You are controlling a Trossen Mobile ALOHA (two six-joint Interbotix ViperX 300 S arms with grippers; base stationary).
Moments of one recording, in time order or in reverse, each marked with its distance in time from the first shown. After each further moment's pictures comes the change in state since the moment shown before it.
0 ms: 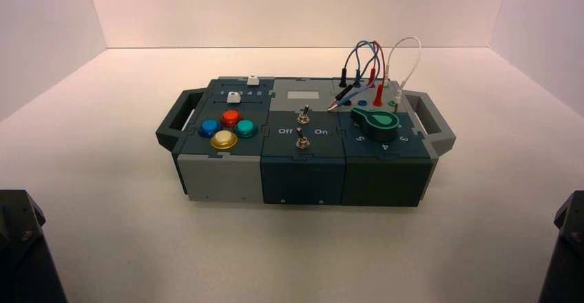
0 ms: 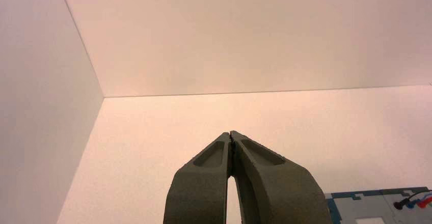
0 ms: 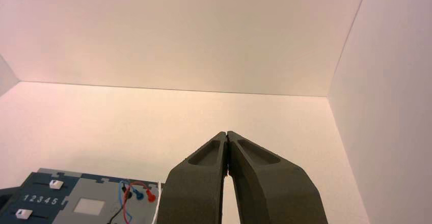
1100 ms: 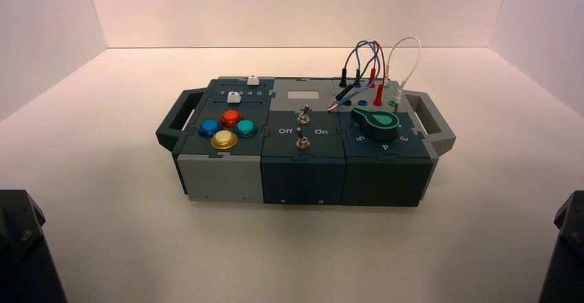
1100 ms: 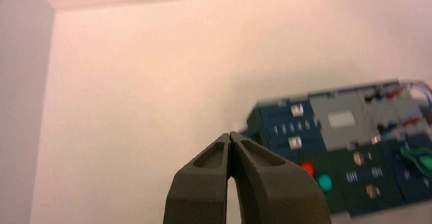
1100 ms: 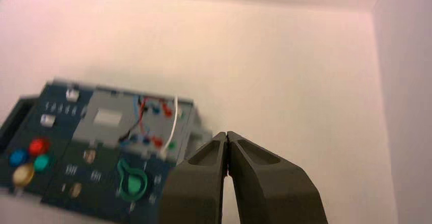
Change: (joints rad) left arm -0.097 0.025 -0.060 0.000 0.451 0.002; right arm 0.060 0.089 -0.043 0.025 0.354 0.003
